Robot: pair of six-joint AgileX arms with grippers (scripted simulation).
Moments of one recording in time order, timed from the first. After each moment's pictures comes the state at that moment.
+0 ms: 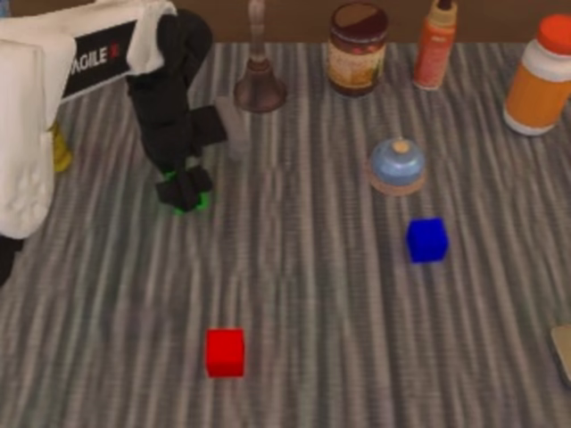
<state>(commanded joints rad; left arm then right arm) -0.31 2.56 2.04 -1.05 0.01 0.95 0.00 0.00 0.00 0.00 0.00 0.00</state>
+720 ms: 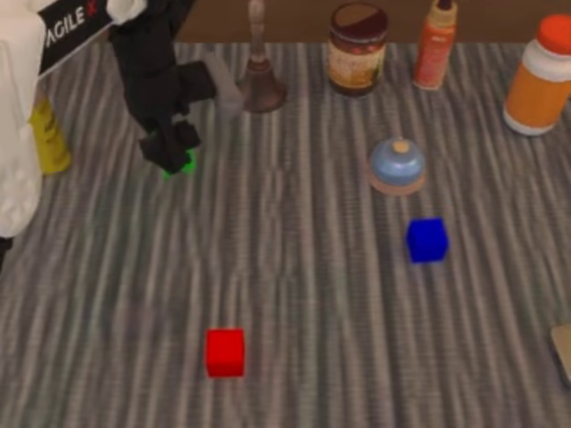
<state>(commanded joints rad) -0.29 2.47 2.22 -1.31 0.02 0.94 0.00 0.00 0.00 0.00 0.00 0.00</state>
